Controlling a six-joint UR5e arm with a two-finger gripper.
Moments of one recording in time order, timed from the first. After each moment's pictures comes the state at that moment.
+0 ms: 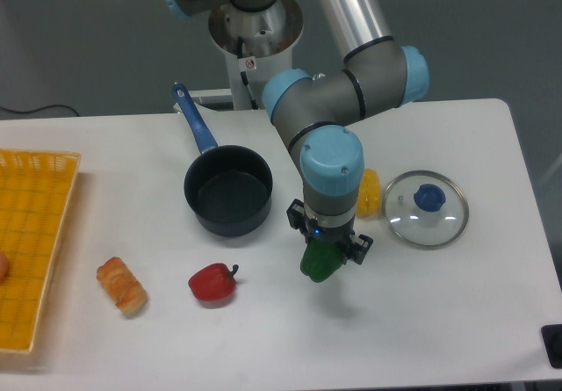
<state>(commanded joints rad) 2.47 -2.02 -1.50 -1.15 1.59 0.97</state>
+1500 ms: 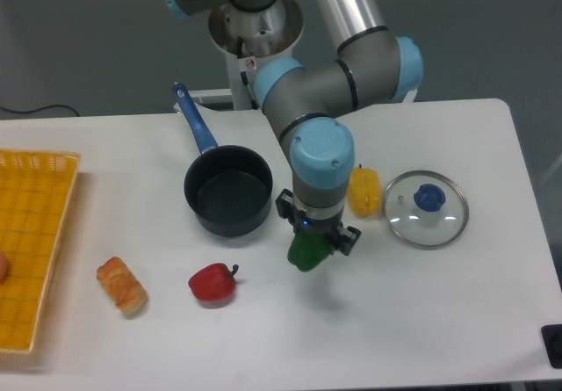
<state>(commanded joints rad) 2.40 -1.98 -1.52 -1.27 1.59 0.97</state>
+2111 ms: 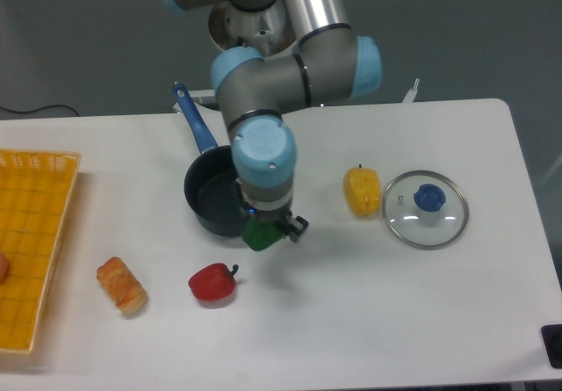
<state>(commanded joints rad) 2.29 -1.92 -1.61 -1.34 1.59 0.97</state>
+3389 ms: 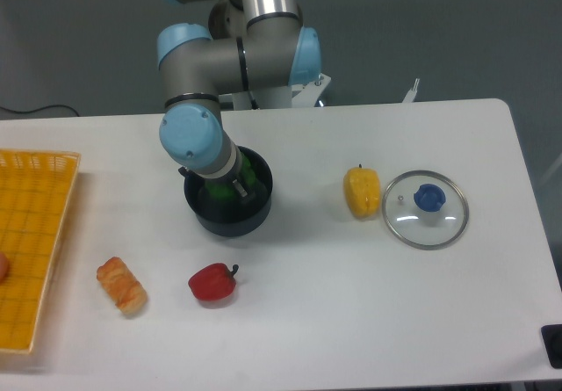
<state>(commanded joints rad) 2.19 -1.87 -1.70 -1.46 1.72 1.09</state>
